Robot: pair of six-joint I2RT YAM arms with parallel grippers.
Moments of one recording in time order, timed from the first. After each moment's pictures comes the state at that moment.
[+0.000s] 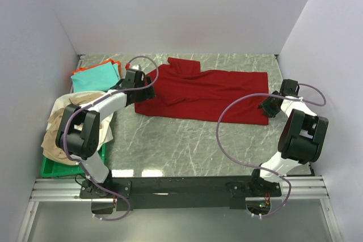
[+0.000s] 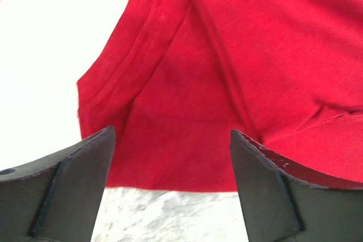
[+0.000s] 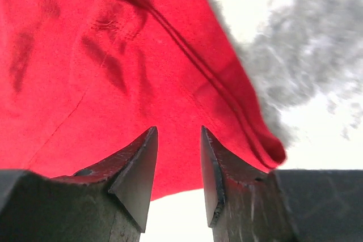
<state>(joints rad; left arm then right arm) -0.32 1.70 1.10 -0.20 -0.09 -0.52 -0.36 1.64 0.97 -0.38 -0.16 0.56</state>
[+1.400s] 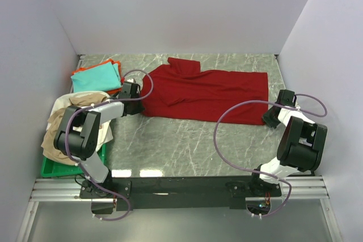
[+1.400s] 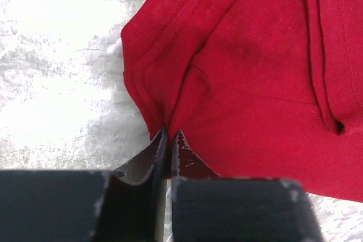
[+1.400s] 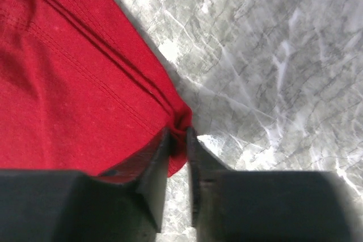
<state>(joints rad) -0.28 1.69 0.89 -0.10 -0.09 -0.55 -0.36 1.54 0.78 -0.32 0.04 0.56</state>
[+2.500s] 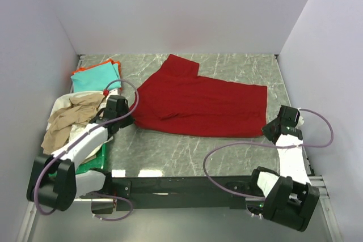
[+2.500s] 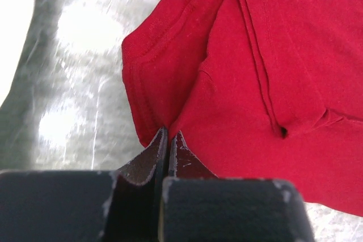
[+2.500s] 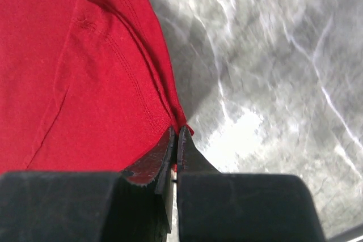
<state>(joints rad) -0.27 1.20 0.63 -0.23 -0.13 -0.65 -0.36 0.97 0.57 -0.56 0.04 0.64</state>
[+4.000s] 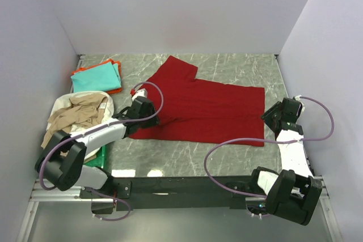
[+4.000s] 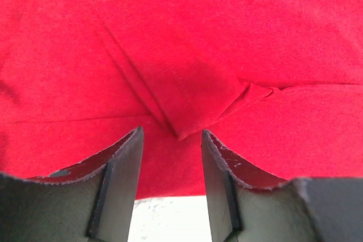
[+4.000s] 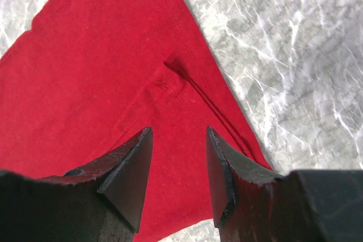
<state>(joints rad) -0.57 1.36 0.68 -0.12 -0.16 -0.75 -0.34 1.02 0.60 -0.35 -0.02 0.56</state>
